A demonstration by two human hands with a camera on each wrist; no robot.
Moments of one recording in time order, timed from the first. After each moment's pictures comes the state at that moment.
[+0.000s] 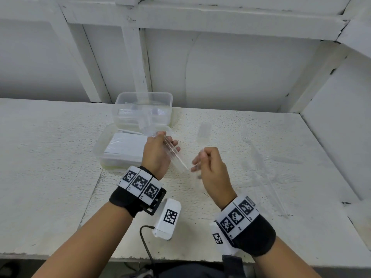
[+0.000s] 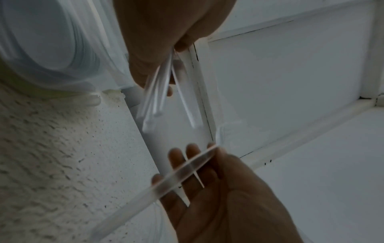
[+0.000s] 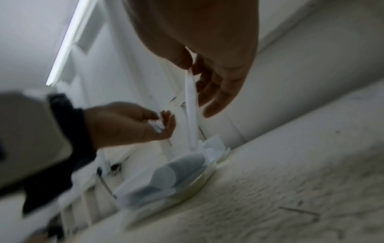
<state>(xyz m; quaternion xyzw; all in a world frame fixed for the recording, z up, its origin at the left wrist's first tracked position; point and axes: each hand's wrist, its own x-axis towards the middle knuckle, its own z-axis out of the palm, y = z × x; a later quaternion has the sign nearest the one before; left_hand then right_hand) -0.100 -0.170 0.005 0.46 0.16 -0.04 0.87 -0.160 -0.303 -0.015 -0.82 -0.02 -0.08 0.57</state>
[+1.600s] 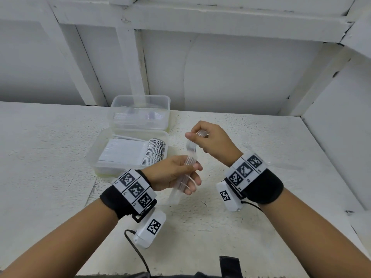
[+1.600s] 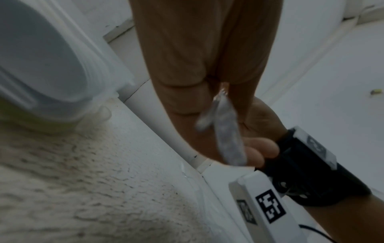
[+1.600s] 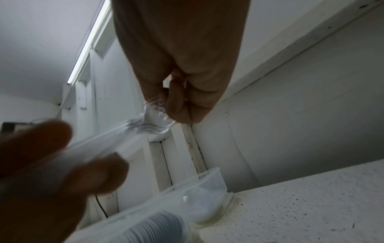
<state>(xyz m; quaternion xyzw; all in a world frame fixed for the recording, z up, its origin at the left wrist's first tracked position) -0.104 -0.170 0.013 0.60 -0.08 -0.44 0.67 -0.070 -0.326 0.028 -0.85 -0.10 0.00 0.51</state>
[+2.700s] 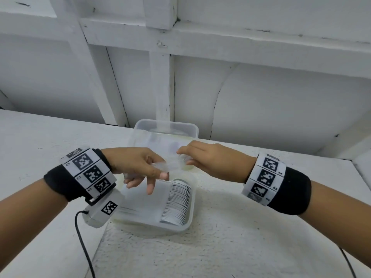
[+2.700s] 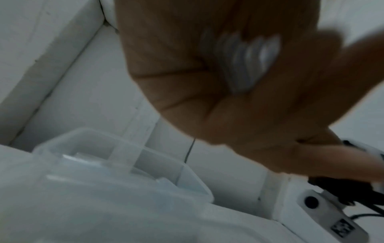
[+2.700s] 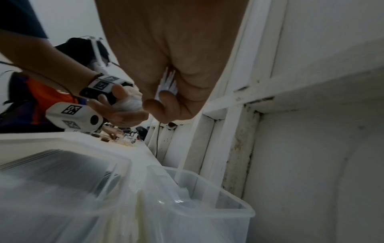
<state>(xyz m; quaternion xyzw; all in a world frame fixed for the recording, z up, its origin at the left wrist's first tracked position) 0.030 -0.040 0.068 0.78 -0.14 -0.46 0.39 0.039 -0.275 0.045 -0.86 -0.49 -0.02 0.16</state>
